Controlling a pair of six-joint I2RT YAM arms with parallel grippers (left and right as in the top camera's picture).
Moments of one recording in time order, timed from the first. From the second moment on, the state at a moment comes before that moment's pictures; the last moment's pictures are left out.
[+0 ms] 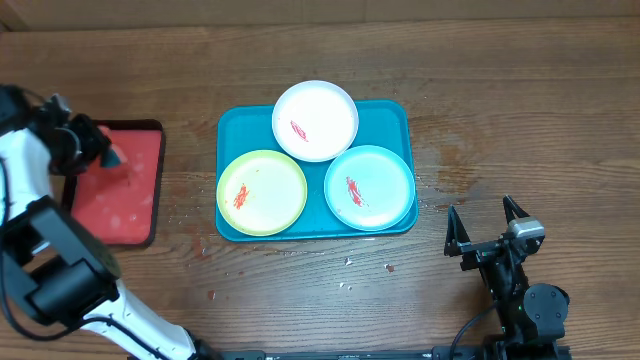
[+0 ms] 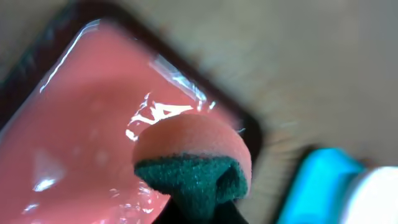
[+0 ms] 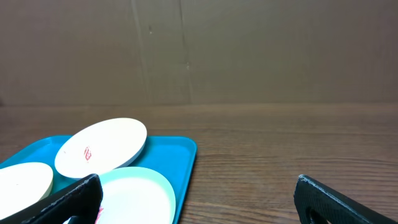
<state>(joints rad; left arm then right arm) 0.64 2.02 1.63 -0.77 0.51 -0.15 0.06 0.01 0.02 -0.03 -0.13 0.10</state>
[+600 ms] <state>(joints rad) 0.81 2.02 1.65 -0.78 1.18 -0.15 0.06 0.01 0.02 -0.03 -0.13 0.10</state>
